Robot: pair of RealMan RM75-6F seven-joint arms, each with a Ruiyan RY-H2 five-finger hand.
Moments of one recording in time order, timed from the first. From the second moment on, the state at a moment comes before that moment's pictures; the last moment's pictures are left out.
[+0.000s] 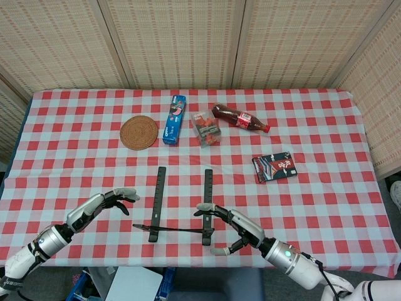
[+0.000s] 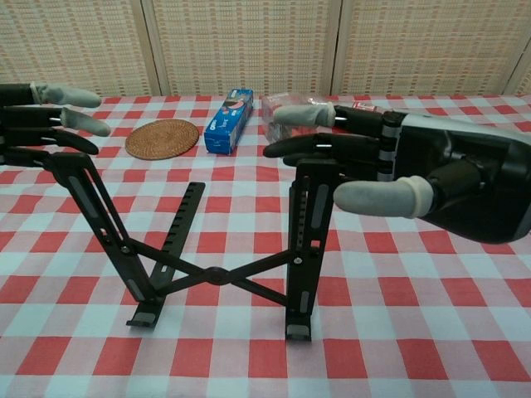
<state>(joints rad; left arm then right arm) -0.65 -1.10 0.20 -1.53 1.82 1.25 -1.50 0.64 -1.34 -0.09 -1.83 -1.69 1.12 1.16</state>
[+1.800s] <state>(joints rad) -0.80 -1.33 0.29 -1.39 1.75 1.05 -1.85 0.60 -1.30 -0.09 -1.82 -1.69 1.15 1.17</state>
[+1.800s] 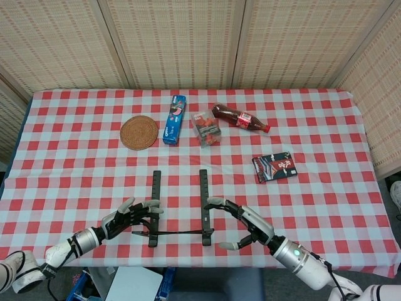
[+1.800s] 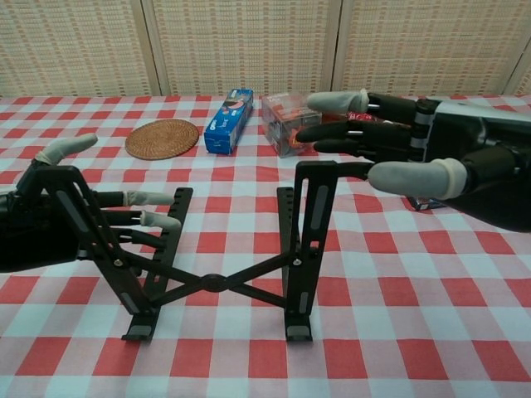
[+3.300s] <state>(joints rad) -0.52 -1.22 0.31 -1.39 1.78 1.24 -0.91 0.60 -1.26 -0.07 -1.85 -1.69 1.18 1.16</state>
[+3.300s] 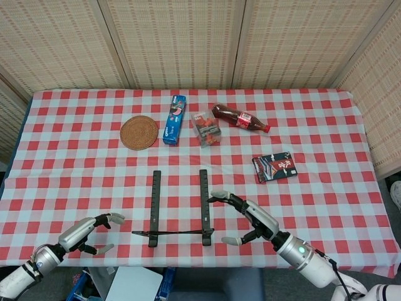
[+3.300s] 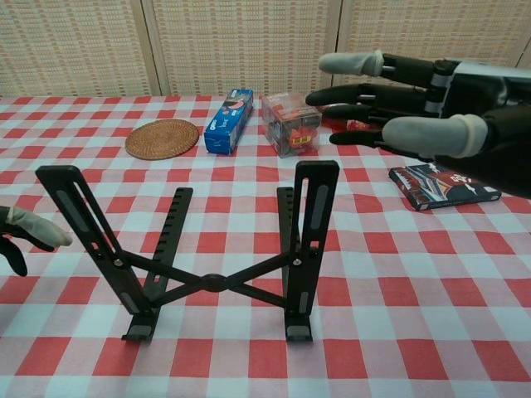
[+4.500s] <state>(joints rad) -0.47 -1.47 0.13 -1.47 1.64 1.15 -0.46 0.58 -1.25 -0.07 -1.84 -1.69 1.20 1.18</state>
